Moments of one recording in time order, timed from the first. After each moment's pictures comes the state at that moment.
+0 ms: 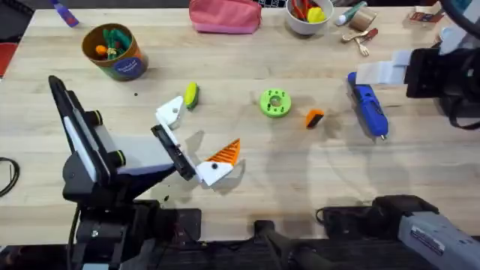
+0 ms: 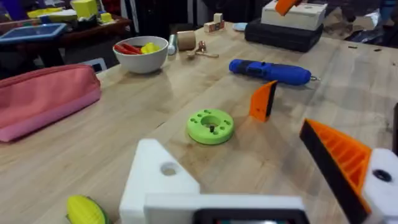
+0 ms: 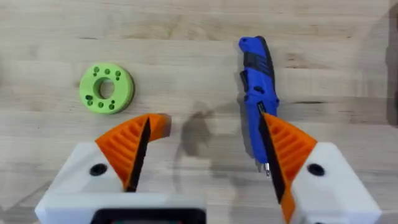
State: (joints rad) left arm -0.01 0.01 0.01 -0.09 0.92 0.09; right arm 0.00 0.95 1.06 -1.02 -0.03 0.02
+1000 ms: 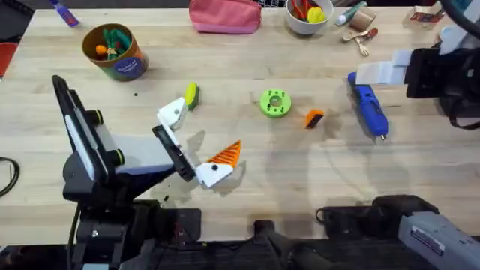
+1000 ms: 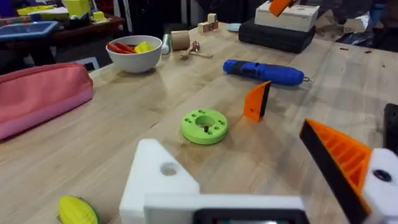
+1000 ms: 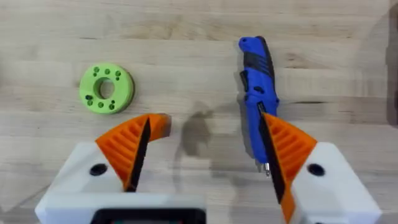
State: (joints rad) left arm -0.01 0.01 0.01 -0.09 0.95 0.07; right arm 0.00 0.95 1.06 -1.02 -0.03 0.02
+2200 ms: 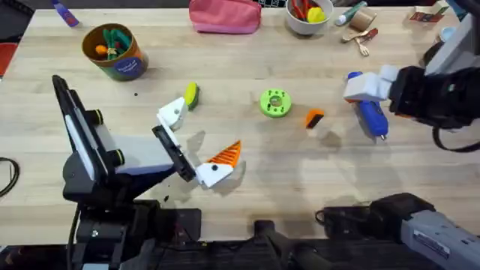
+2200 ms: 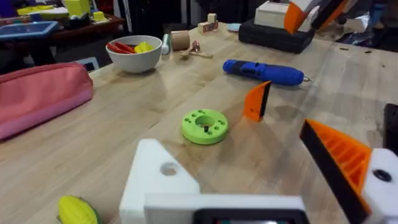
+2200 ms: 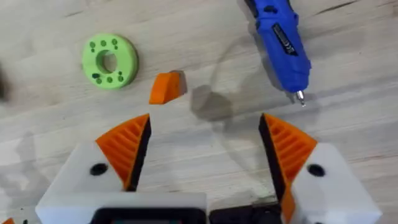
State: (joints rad) left arm -0.01 0.01 0.01 -0.09 0.95 0.07; right arm 0.20 0.95 1.08 -1.23 0.08 0.49
